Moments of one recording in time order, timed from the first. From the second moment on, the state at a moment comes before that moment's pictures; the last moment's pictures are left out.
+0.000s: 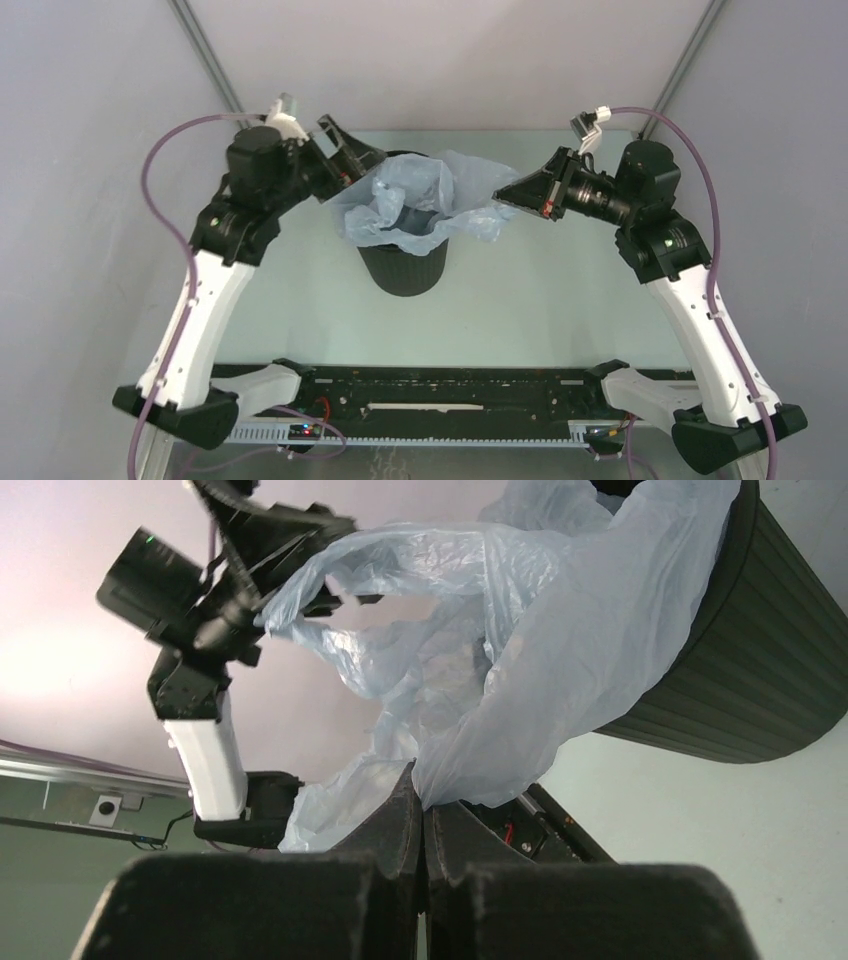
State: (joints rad) left arm -0.36 1.17 1.53 -0.66 0.18 -0.80; right arm 0.34 1.05 1.35 -0.43 -0.71 0.91
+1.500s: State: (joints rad) left arm -0.48 1.49 1.59 -0.90 -0.04 -0.66; right arm 0.40 1.11 1.35 -0.39 -0.63 0.87
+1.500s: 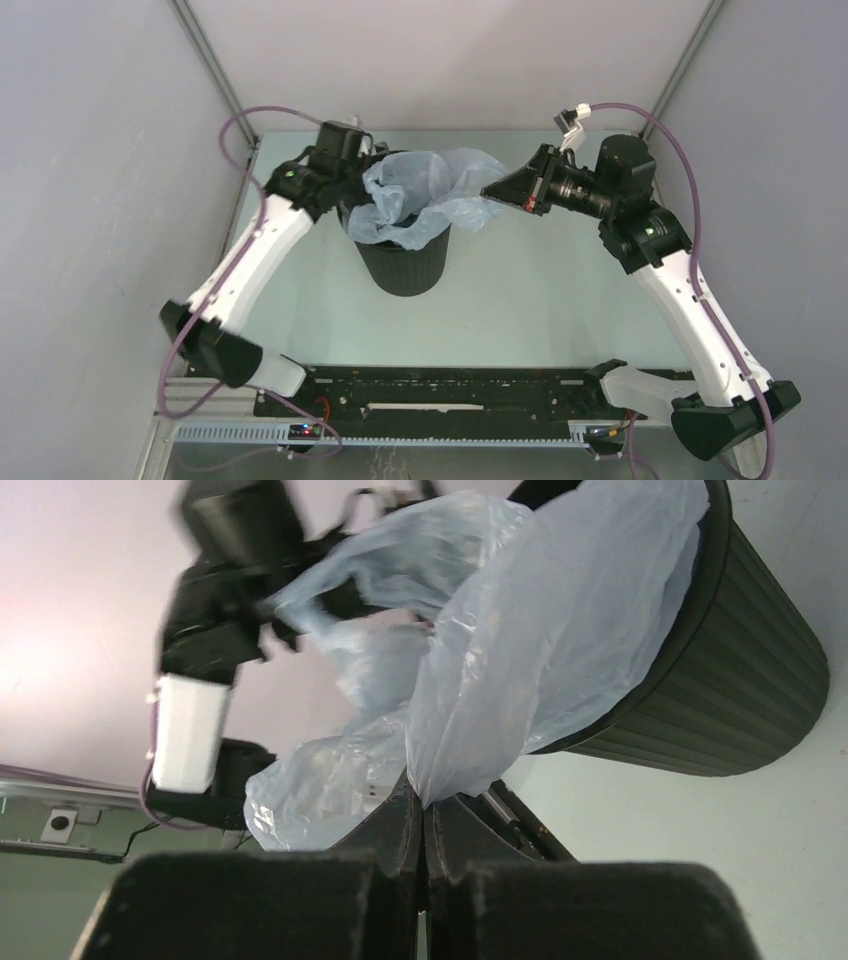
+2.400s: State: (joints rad) left arm -0.43 0.96 1.61 -0.76 0.13 -0.66; right arm 0.40 1.18 1.38 -0.40 -0.68 0.81
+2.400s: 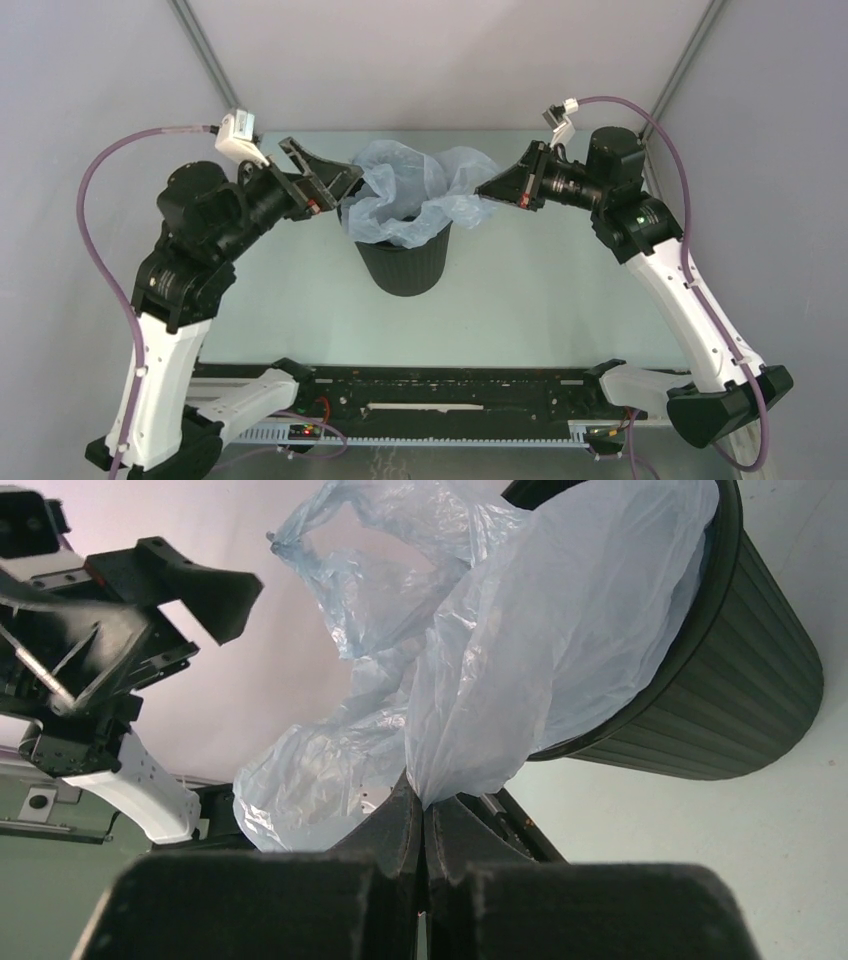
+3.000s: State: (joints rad) left arm -0.43 1.41 1.76 -0.82 0.17 -0.68; right arm 0.42 1.17 1.38 -0.45 -0.56 0.75
